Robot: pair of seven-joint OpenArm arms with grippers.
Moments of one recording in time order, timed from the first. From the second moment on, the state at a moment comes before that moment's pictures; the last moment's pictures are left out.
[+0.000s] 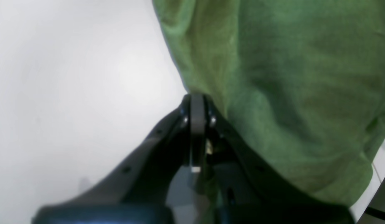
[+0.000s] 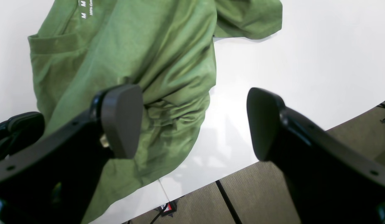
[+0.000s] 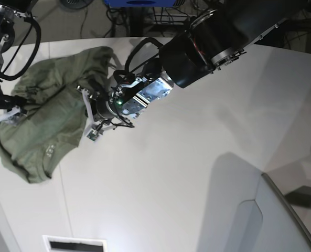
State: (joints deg) left arm -23.2 6.4 60.4 38.8 -35.3 0.2 15.3; right arm -9.2 5.5 25.7 110.5 2.4 0.7 -67.0
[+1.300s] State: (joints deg) left arm -21.7 6.2 60.5 60.1 -34.1 8.4 25.1; right arm -12.5 5.9 25.5 110.5 2.5 0.7 -63.2
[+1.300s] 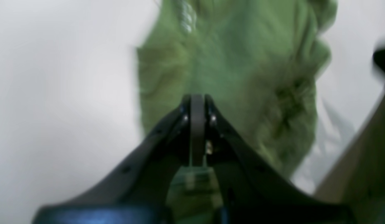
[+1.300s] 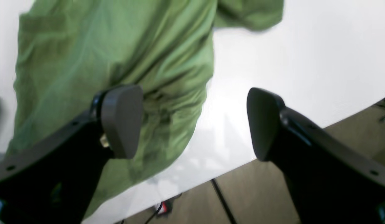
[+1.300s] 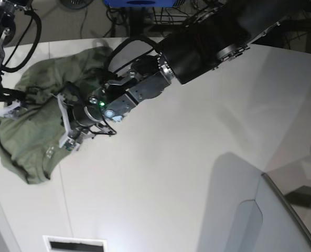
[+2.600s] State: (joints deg) left arm -27.0 6.2 64.1 34.0 -34.5 -0.5 10.1; right arm -14.4 5.5 18.1 110.4 2.4 0.8 -60.1
